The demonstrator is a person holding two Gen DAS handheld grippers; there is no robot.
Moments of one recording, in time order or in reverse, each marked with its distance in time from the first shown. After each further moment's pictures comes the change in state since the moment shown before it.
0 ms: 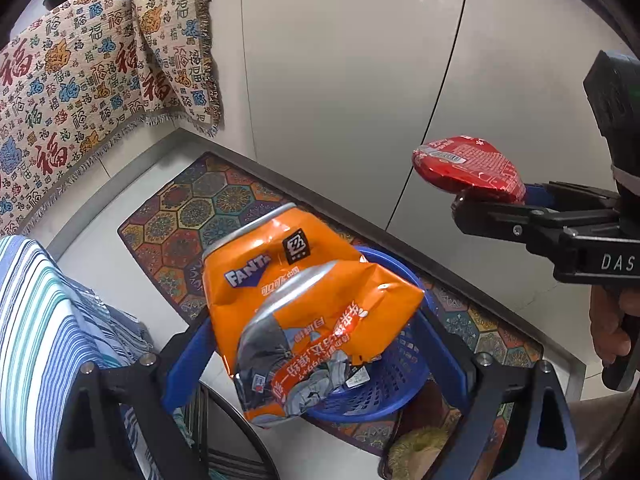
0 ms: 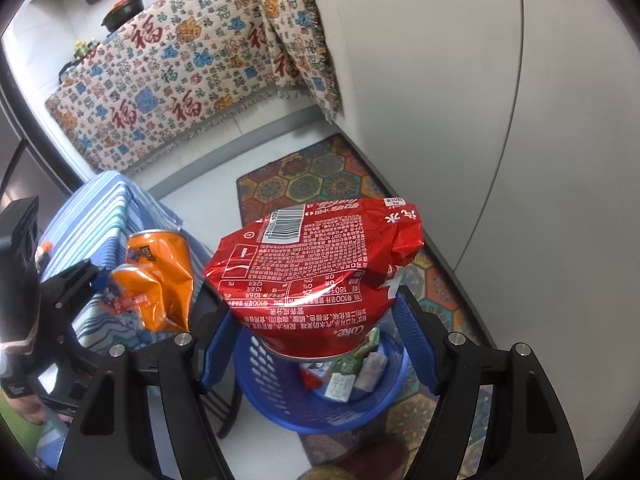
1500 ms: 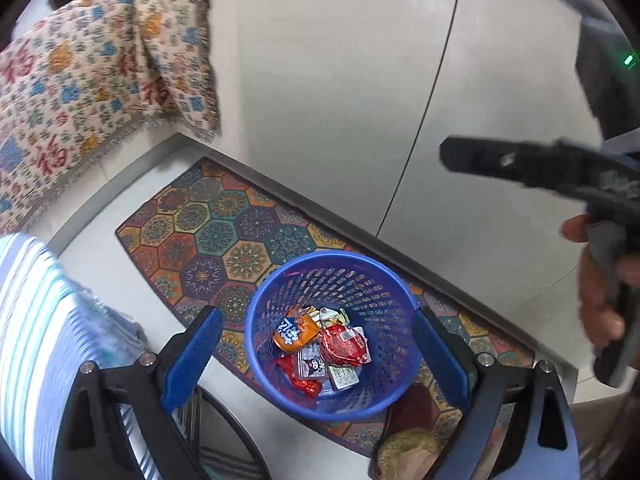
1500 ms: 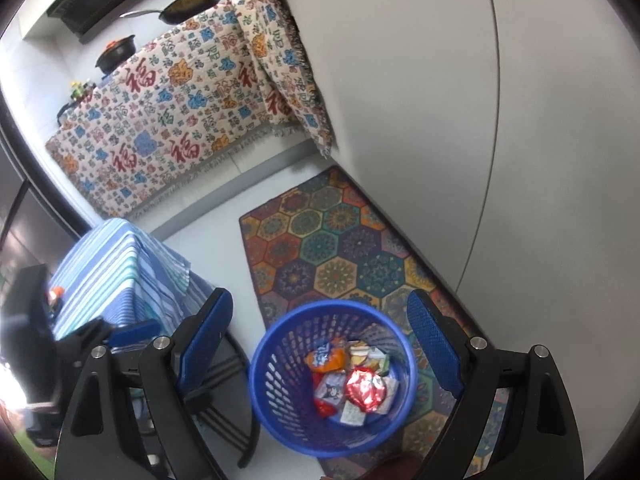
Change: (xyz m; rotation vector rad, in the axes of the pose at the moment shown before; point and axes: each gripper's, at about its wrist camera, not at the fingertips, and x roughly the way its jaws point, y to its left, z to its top) left arm -0.037 -0.005 -0.008 -0.029 -0.039 -0.013; right arm -0.021 0.004 0.015 0.064 -0.122 0.008
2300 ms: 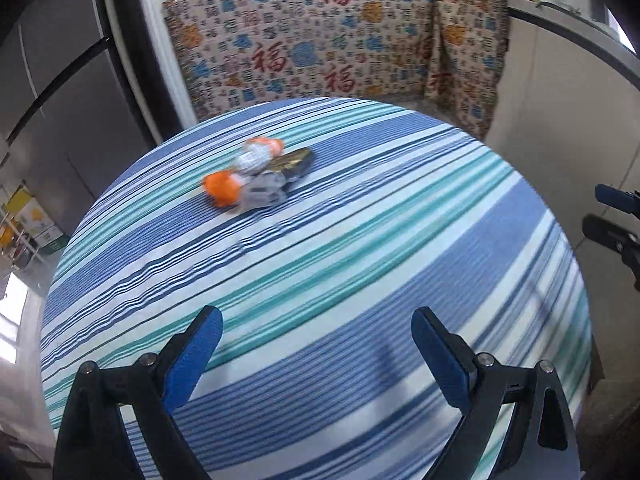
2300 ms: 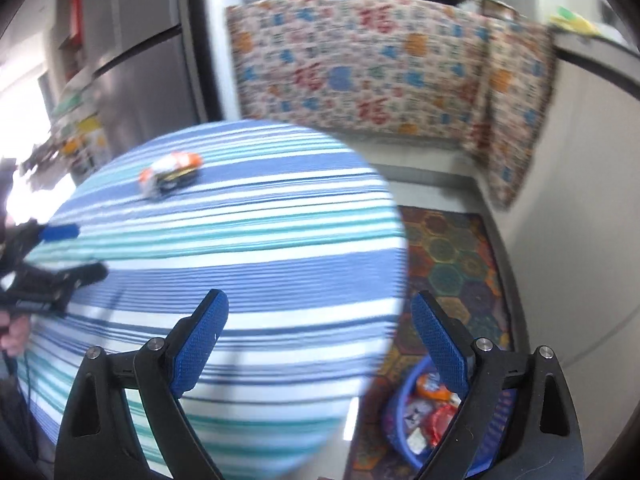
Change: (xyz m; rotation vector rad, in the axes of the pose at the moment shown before) left arm -0.223 0.212 -0.218 -0.500 -0.020 0.583; right arm 0.014 0.294 -0.096 -0.621 0.040 0.240
